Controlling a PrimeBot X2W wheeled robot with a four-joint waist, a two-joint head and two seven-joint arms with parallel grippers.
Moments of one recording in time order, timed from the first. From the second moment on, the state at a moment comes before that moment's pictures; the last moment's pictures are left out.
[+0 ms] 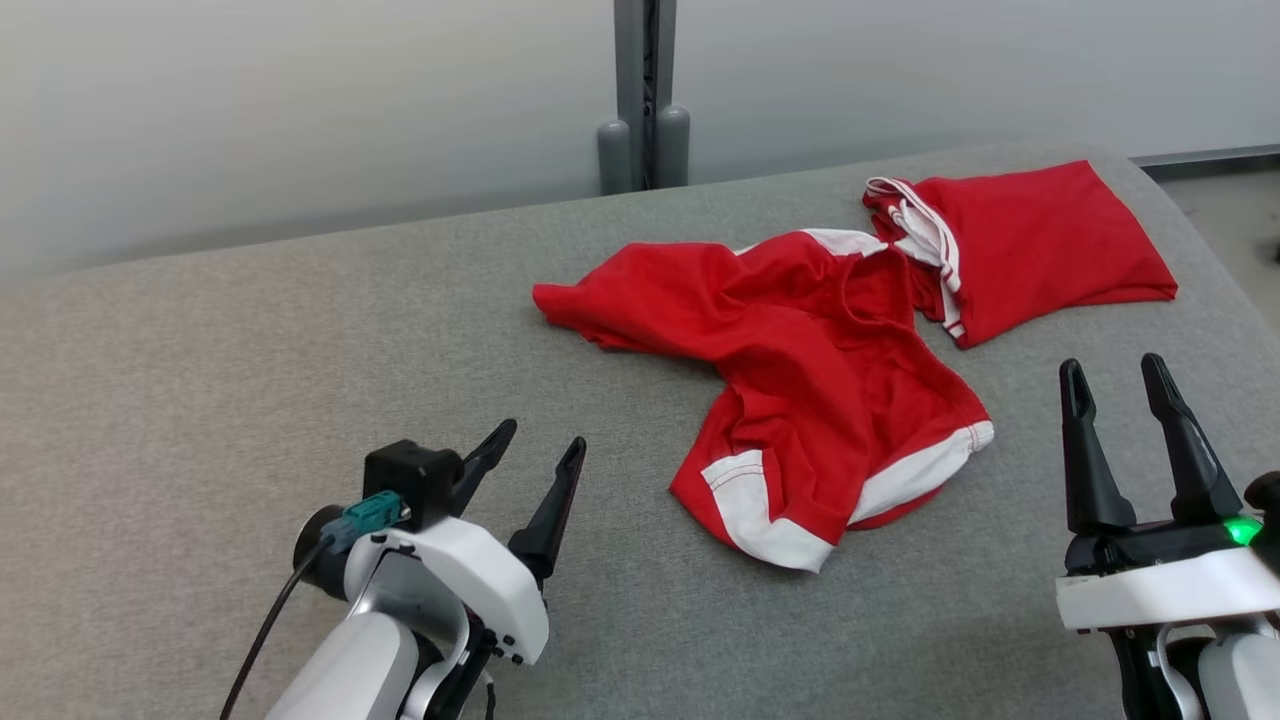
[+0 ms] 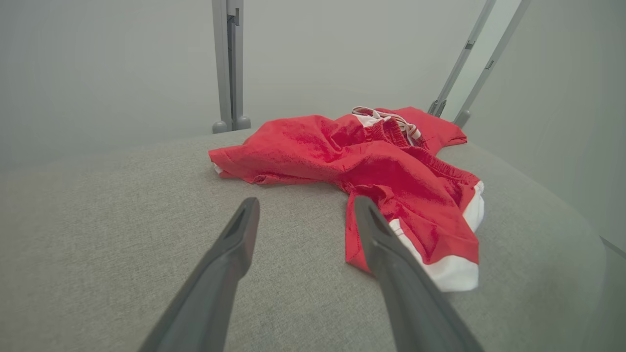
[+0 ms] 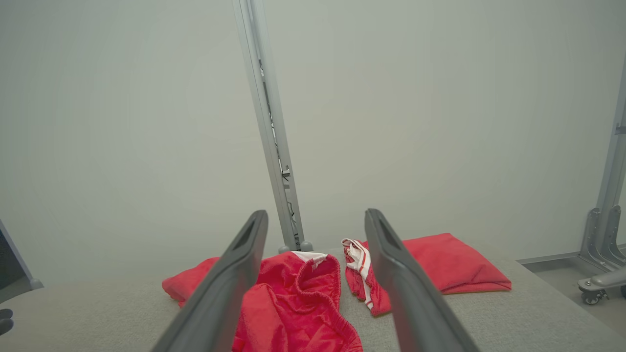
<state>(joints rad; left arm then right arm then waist) -0.26 0.17 -0.47 0.23 -0.50 0.00 0.03 -0.11 -0.13 0.03 0.07 0.34 0.13 -0.26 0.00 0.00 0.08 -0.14</state>
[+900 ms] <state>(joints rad) -0.59 0.09 -0.70 0.65 -0.57 -0.13 0.19 -0.19 -0.10 0.04 0.05 0.35 0.13 -0.26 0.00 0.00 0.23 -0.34</state>
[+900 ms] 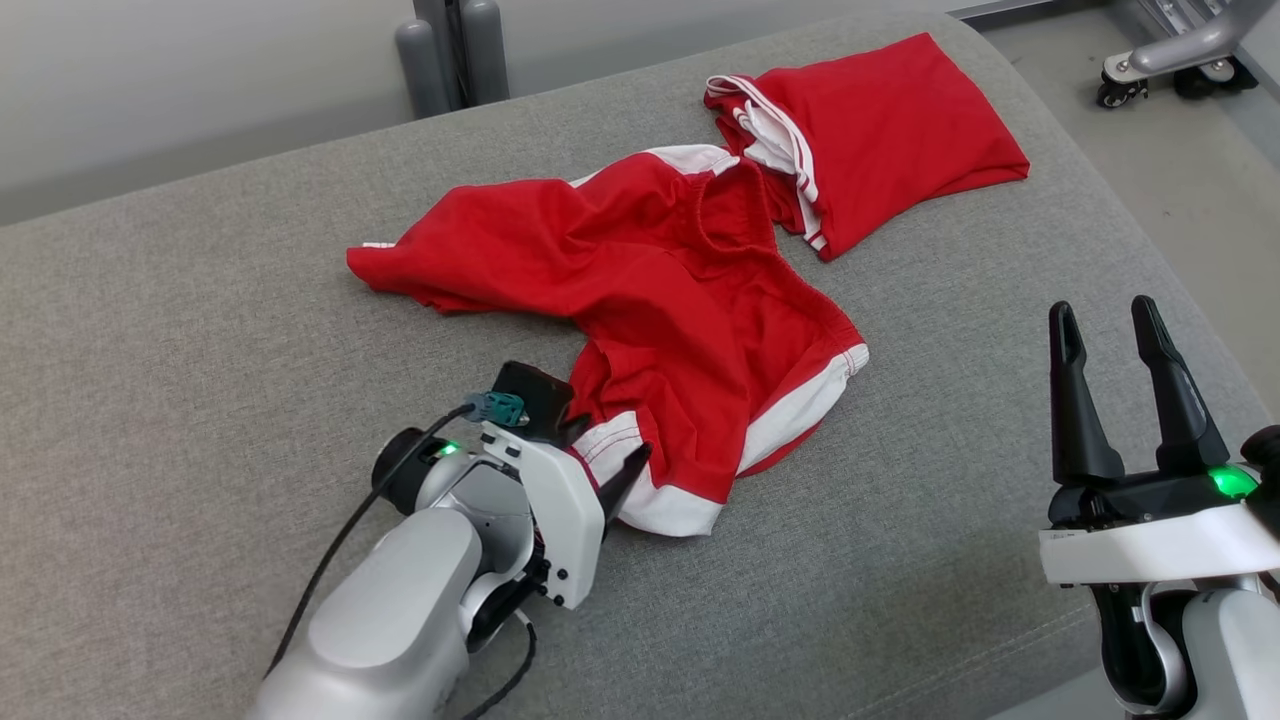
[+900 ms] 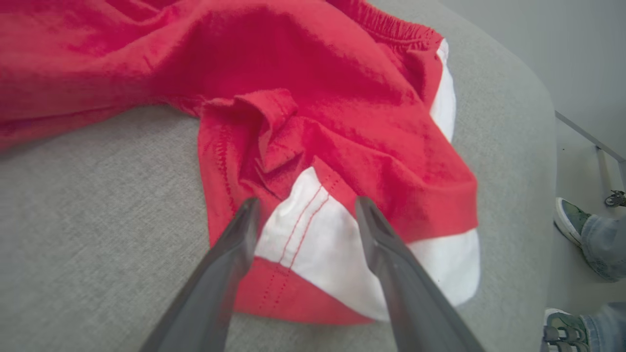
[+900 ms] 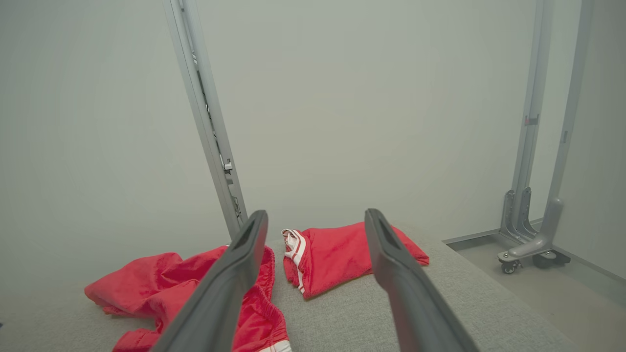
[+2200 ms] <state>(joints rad) -0.40 0.25 -0.67 0.44 -0.73 0.04 -0.03 -0.15 -0.13 0.04 0.10 0.34 0.13 -0.26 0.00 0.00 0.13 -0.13</state>
